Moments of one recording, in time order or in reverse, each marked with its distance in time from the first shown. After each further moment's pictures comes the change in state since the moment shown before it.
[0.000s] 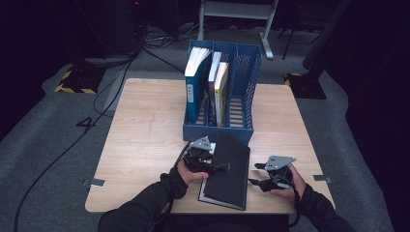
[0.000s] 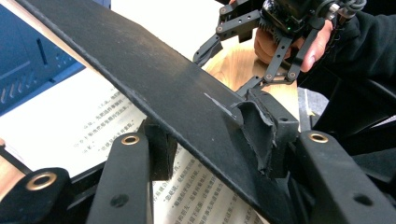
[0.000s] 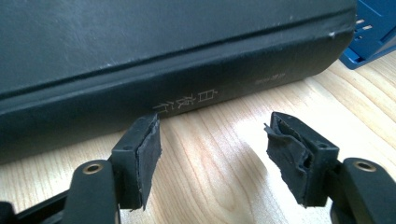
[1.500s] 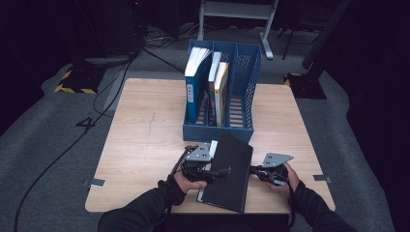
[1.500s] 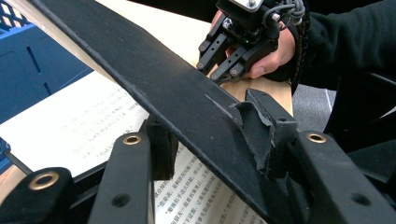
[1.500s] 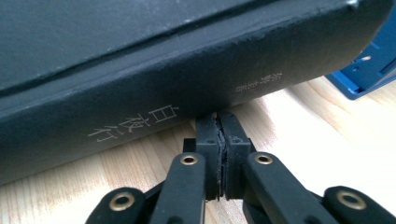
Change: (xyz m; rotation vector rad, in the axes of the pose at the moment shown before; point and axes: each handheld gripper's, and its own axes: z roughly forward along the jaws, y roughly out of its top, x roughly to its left) left arm -0.031 -0.004 -0.014 -0.081 0.052 0.142; right arm -0.005 0.005 0.013 -0.085 0.005 -0.004
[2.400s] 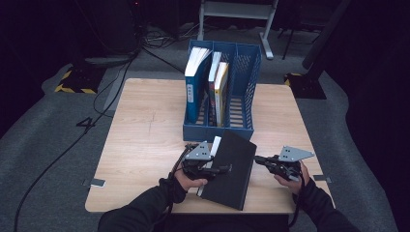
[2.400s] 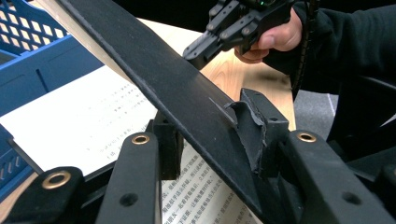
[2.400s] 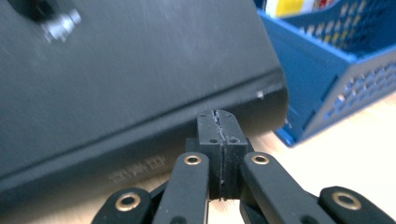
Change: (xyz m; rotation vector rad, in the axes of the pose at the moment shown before) left arm 0.002 0.004 -0.001 -0.039 0.007 0.030; right arm -0.013 0.011 -0.039 -0.172 -0.058 0.027
